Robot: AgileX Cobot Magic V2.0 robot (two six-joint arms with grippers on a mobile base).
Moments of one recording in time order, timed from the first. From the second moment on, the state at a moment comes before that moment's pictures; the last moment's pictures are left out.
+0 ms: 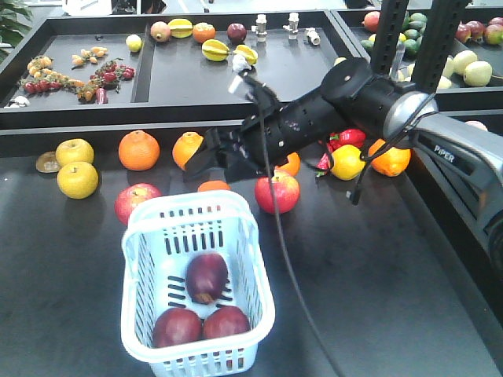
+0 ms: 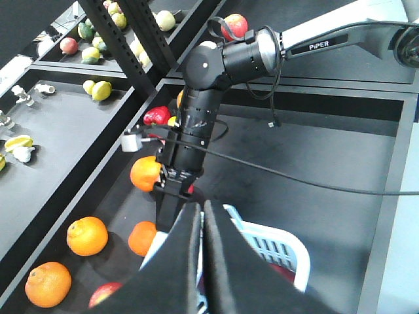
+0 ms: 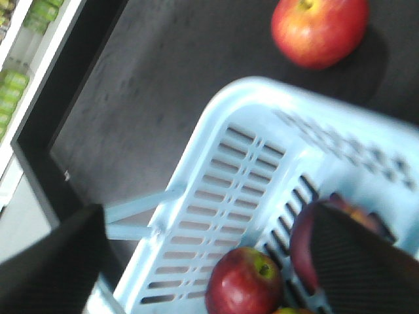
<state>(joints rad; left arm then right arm) -0.54 1.09 -1.78 -0.26 1.28 0.54 0.35 2.15 -1.89 0.89 1.05 -0.43</state>
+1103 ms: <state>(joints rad) -0.54 1.09 -1.78 -0.26 1.28 0.54 0.00 1.97 -1.63 0.10 1.23 -0.09</state>
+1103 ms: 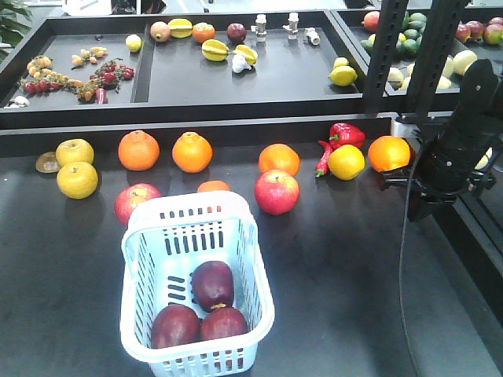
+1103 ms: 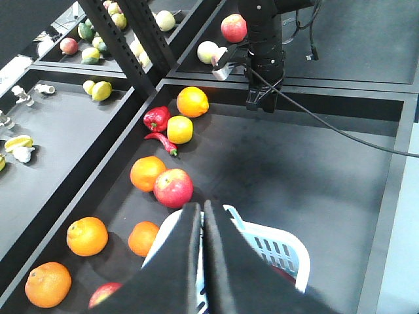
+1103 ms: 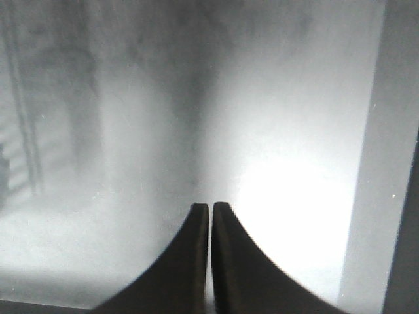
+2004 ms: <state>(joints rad) -0.05 0.65 -1.73 -0.14 1.15 0.63 0.00 1.97 -1.63 0.11 1.23 -0.09</state>
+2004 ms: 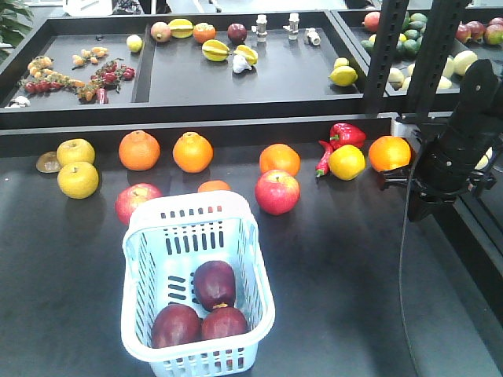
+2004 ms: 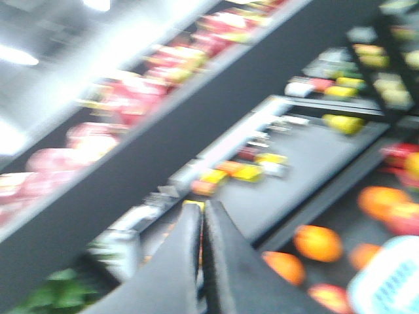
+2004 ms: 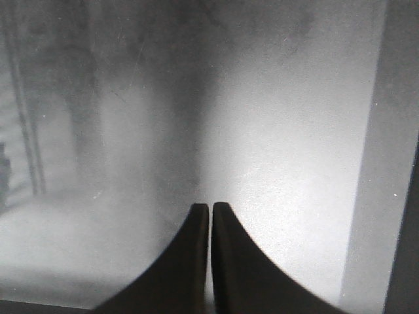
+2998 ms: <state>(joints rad) 0.08 -0.01 -0.02 -0.53 0.05 0.64 0.00 1.97 -1.63 0.11 1.23 -0.09</state>
